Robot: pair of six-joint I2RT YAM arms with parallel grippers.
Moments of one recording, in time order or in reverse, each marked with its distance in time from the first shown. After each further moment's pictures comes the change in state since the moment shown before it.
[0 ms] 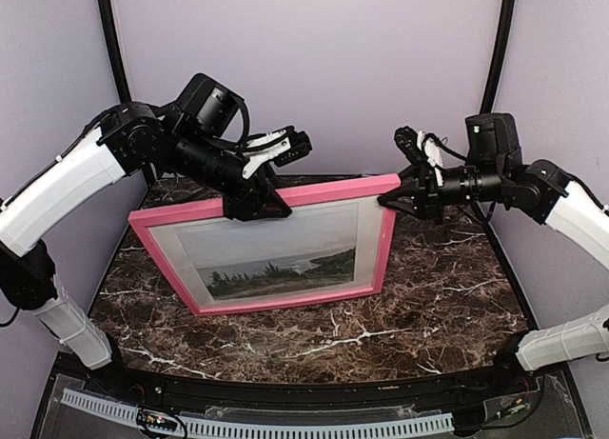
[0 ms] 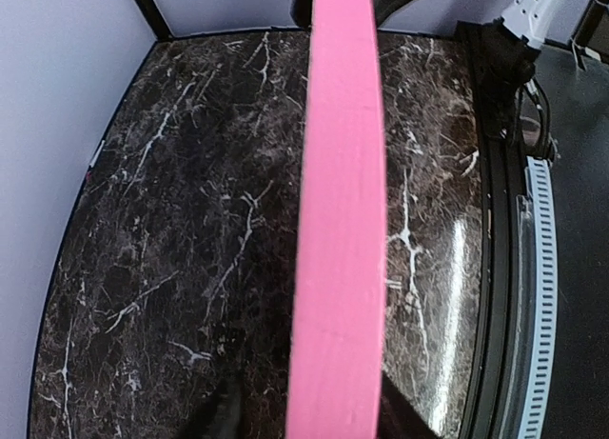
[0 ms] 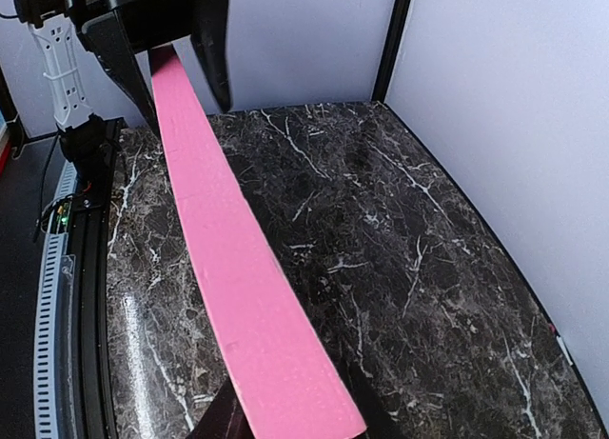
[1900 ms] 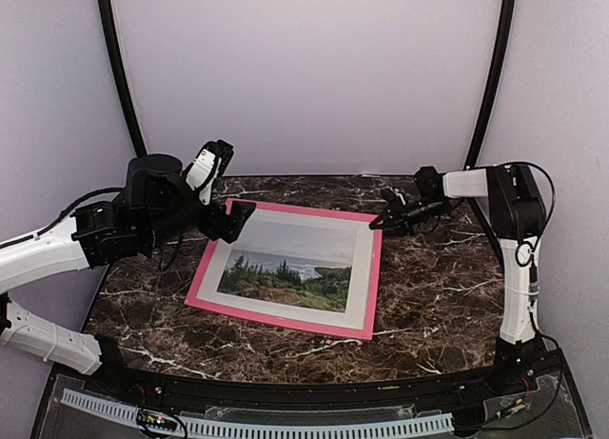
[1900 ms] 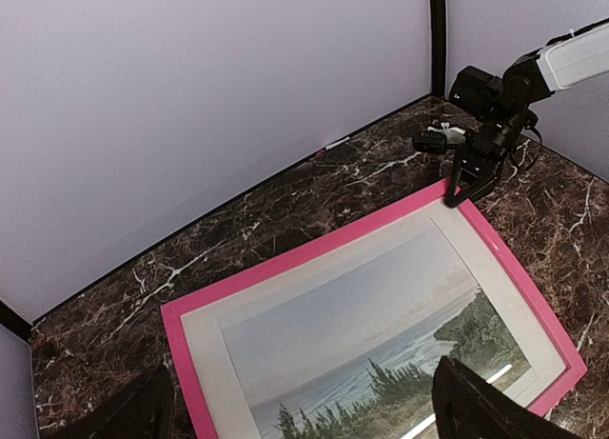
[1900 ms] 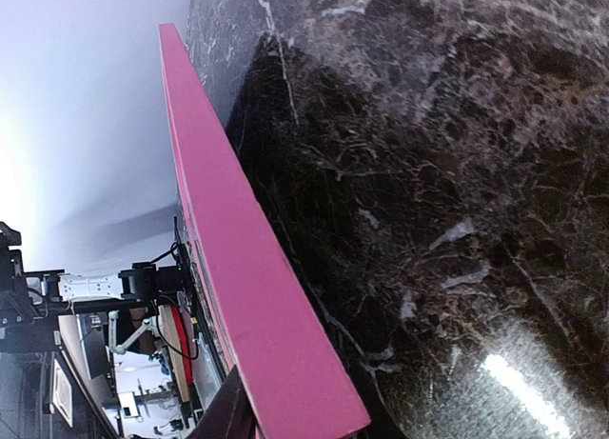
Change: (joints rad) left arm 0.010 -0.446 -0.833 0.804 -0.613 -0.356; right arm -0.457 1.094 0.397 -0.153 -0.525 0.504
